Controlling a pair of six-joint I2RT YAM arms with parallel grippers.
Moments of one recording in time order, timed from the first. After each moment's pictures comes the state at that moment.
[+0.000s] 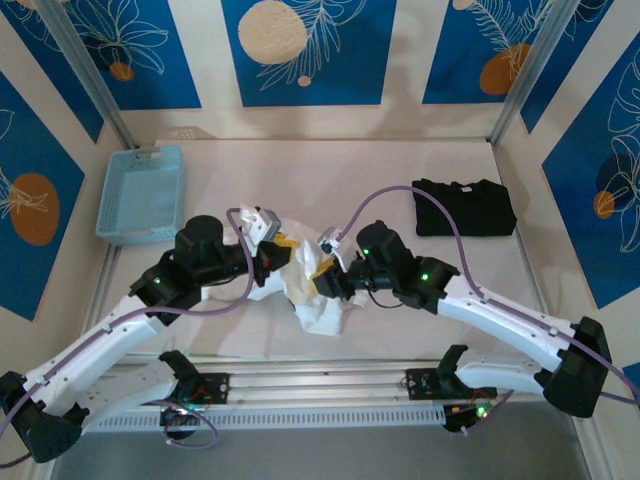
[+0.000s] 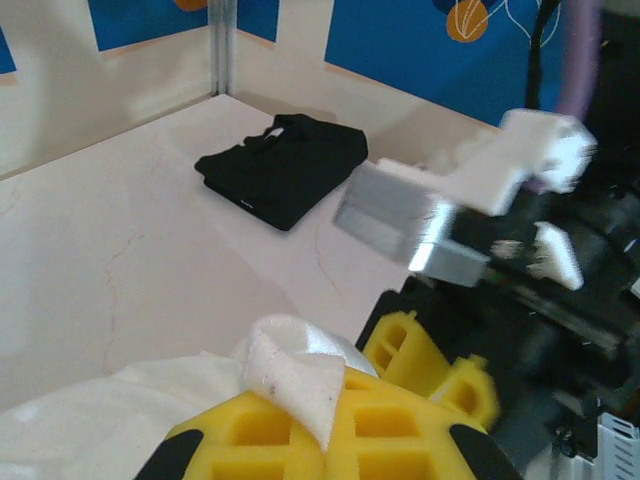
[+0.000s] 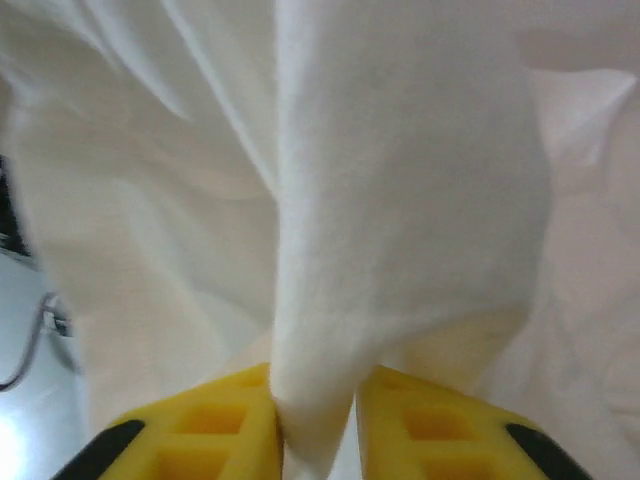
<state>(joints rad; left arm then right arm) -0.74 0.90 0.90 -0.28 0.34 -0.07 0.89 1.11 0.87 -0.36 -0.30 0.20</state>
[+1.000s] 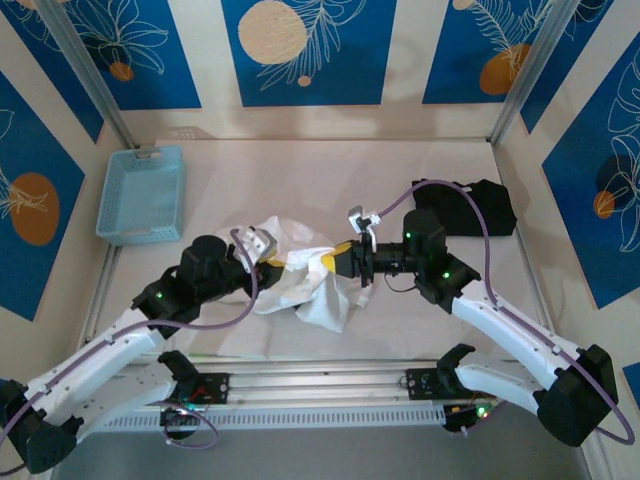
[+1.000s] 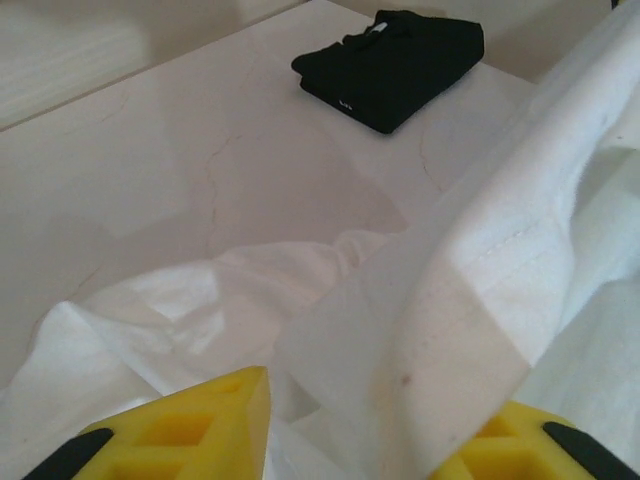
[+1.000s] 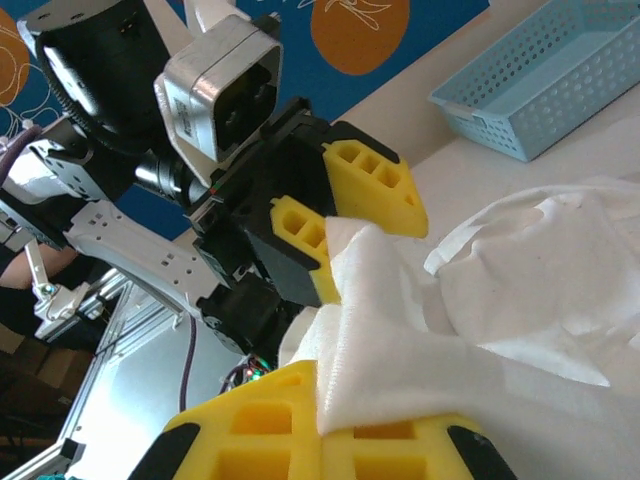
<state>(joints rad) -0.74 0.80 0.73 -0.34 0.14 0.02 0.61 1.00 0.73 0.05 -0.85 0.42</state>
